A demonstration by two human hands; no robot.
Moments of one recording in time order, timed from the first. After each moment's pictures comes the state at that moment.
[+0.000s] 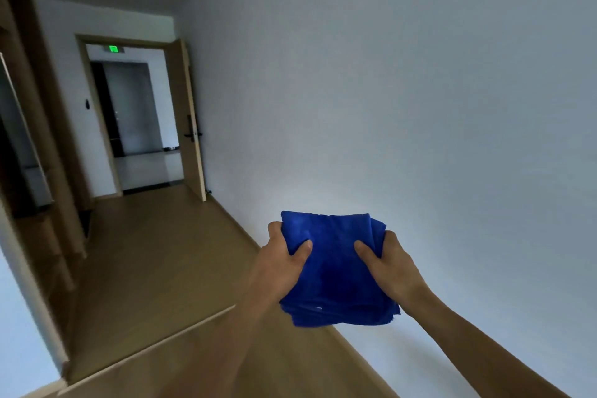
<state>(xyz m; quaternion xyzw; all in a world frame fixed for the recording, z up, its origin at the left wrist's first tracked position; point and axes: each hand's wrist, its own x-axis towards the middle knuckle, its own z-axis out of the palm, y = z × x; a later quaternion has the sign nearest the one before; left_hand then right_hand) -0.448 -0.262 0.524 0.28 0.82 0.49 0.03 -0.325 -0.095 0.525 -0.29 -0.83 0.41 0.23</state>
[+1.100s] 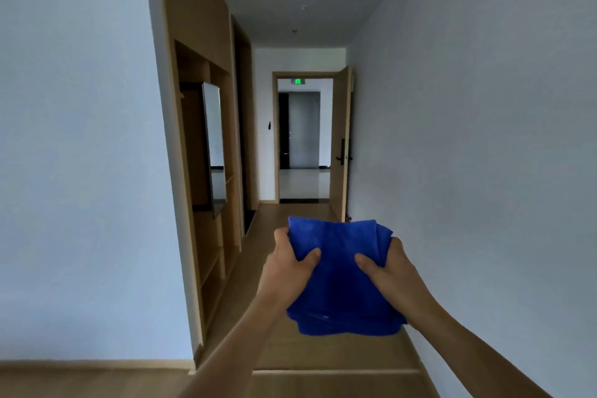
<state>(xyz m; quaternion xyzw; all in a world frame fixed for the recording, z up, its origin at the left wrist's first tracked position) -0.720 -0.308 0.557 0.03 0.84 0.53 -0.12 -0.714 -0.114 0.551 0.03 -0.85 0.51 0.14</state>
